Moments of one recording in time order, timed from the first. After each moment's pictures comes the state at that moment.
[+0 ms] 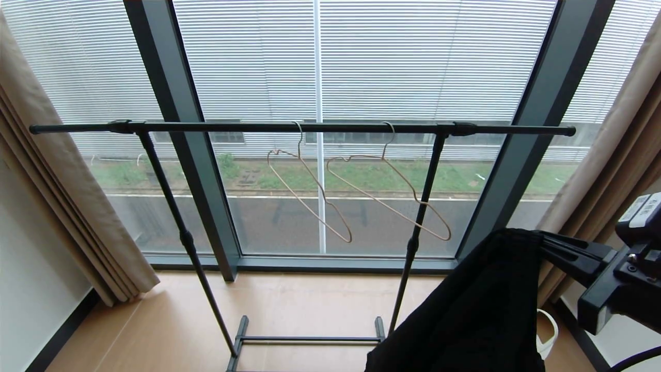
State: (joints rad) left arm 0.00 0.05 -0.01 0.02 -0.08 0.09; right arm 0.54 1.13 -0.46 -0.46 -0.16 -0.42
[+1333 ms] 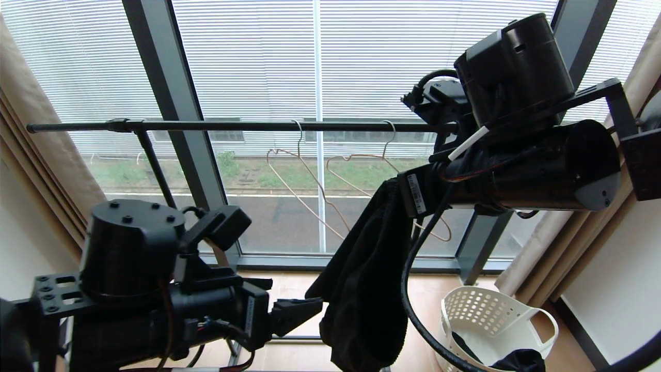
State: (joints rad) left arm -0.68 1.50 -0.64 -0.33 -0.18 -0.30; right arm 0.79 1.75 -1.56 0.45 -0.41 0.21
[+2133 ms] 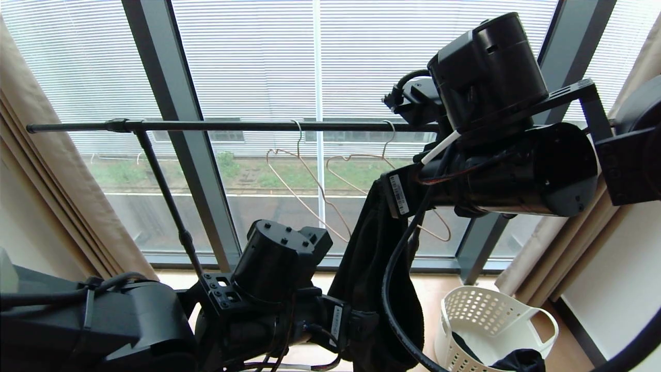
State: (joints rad) left arm -0.84 1.80 -0.81 -0.34 -0.02 -0.37; right arm 0.84 1.79 -1.60 0.45 -0.49 0.22
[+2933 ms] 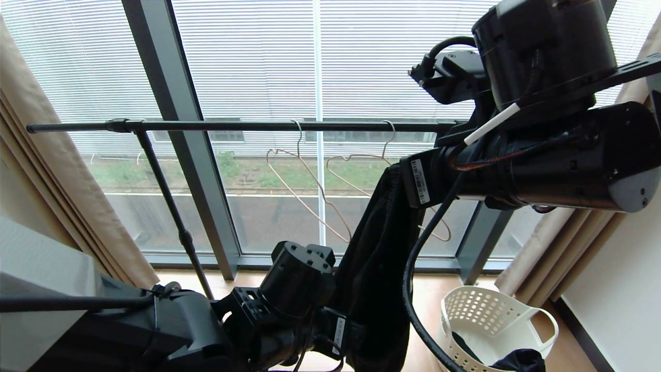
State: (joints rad) left arm -0.85 1.91 -0.81 -0.33 0.10 -0.38; right arm 0.86 1.71 -1.59 0.45 -0.52 0.23
